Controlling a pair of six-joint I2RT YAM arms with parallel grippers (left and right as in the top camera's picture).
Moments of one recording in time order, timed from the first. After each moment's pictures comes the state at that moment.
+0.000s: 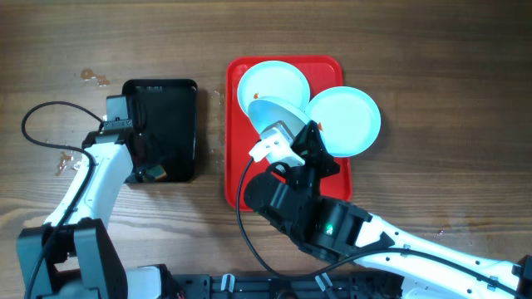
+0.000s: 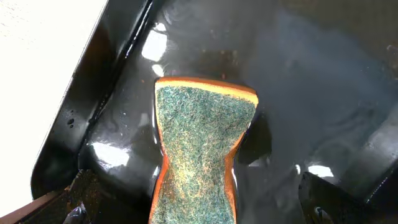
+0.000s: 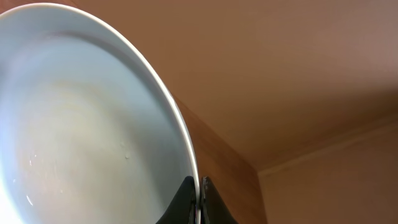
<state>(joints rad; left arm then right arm) 0.11 1.53 0.87 -0.67 -0.13 -0.39 1.12 1.30 0.94 -0.33 1.26 -0.23</state>
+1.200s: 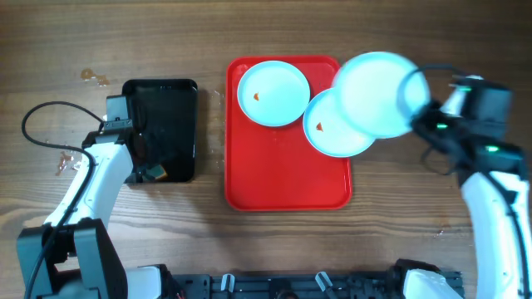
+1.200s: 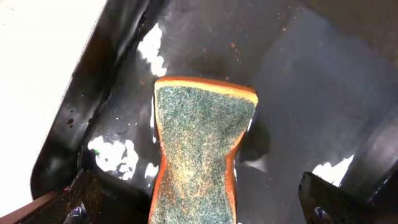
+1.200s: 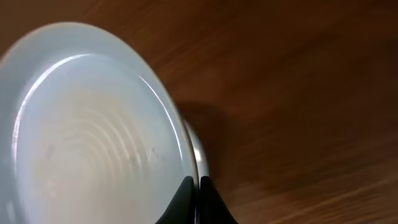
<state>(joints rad) 0.11 1.53 0.87 -0.67 -0.13 -0.39 -0.25 1.23 0.99 -0.65 -0.17 0.48</state>
